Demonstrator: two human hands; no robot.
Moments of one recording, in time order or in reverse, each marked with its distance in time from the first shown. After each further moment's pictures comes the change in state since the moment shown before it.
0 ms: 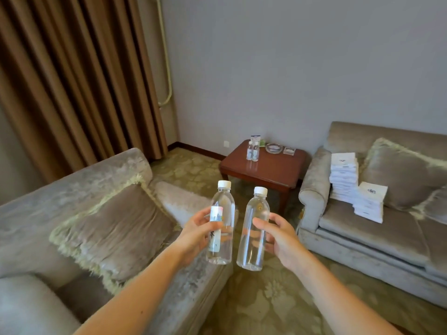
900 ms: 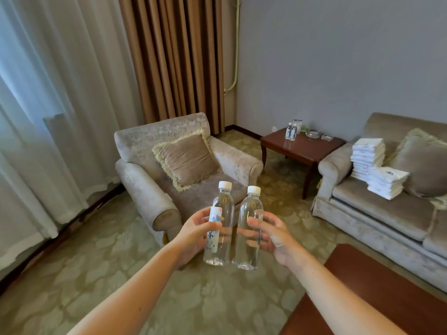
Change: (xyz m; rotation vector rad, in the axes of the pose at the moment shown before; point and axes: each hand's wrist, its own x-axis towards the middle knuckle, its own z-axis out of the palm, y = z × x) left_hand -0.511 -0.177 0.245 -0.055 0.331 0.079; right_hand -0.498 0.106 -0.119 0.023 -0.355 0.127
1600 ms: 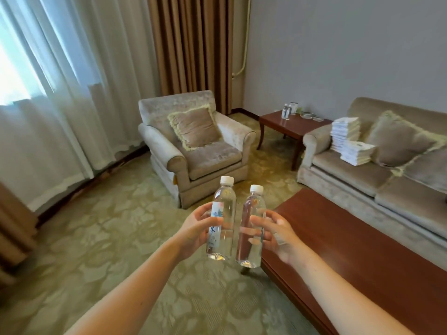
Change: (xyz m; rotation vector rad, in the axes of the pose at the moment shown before) left_hand -0.396 -0.136 0.174 -0.023 0.019 0.002; right_hand -0.417 0.105 -0.098 -0.023 -0.051 0.063
